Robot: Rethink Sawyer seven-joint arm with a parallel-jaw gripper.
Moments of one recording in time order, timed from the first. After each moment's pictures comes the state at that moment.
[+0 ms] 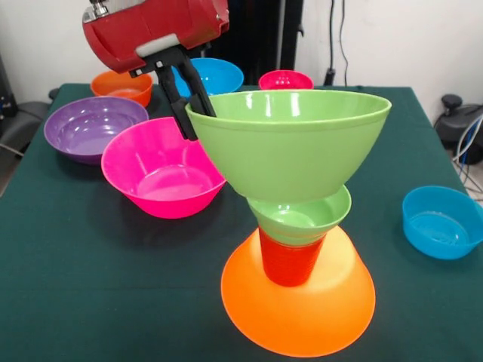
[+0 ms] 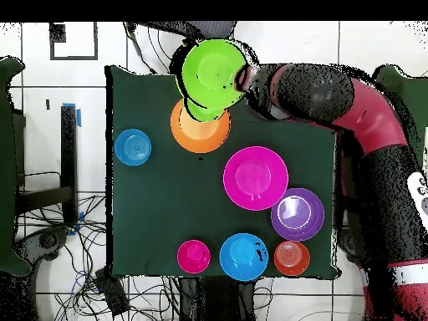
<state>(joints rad) -0.79 -0.64 0.72 1.37 -0.12 0.80 1.69</state>
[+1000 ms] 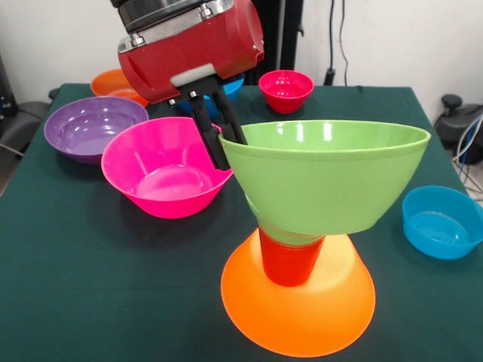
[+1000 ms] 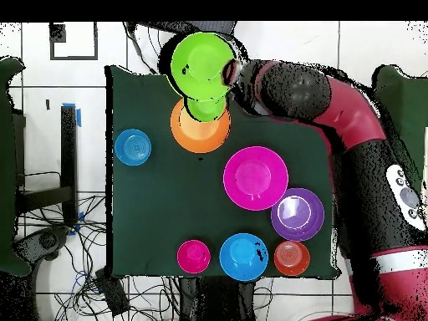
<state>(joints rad) -0.75 -0.60 0.72 1.37 -0.12 0.69 1.69</state>
